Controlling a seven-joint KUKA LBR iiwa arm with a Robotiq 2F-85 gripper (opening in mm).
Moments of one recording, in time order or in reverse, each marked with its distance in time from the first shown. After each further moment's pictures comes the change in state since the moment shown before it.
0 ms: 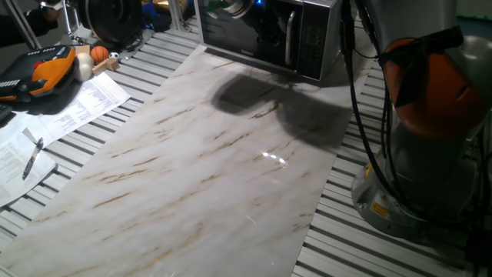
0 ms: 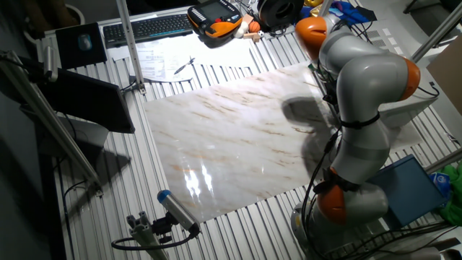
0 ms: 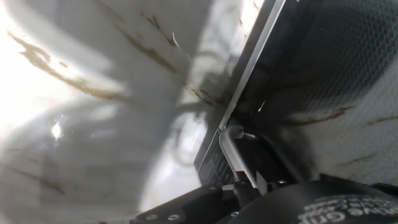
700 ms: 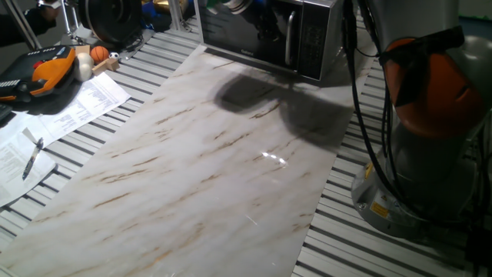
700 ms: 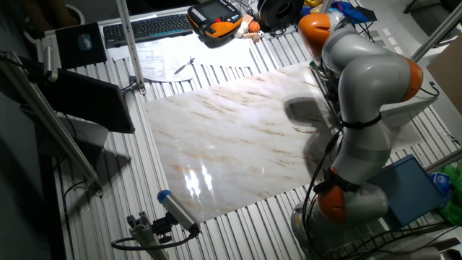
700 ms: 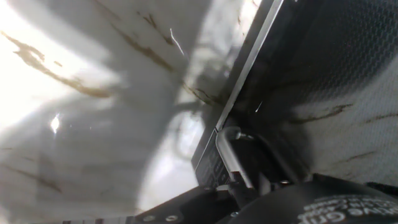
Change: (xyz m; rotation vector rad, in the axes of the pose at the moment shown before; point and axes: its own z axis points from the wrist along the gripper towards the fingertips) arm 0.002 -0.001 -0.011 -0.018 -0.028 -0.038
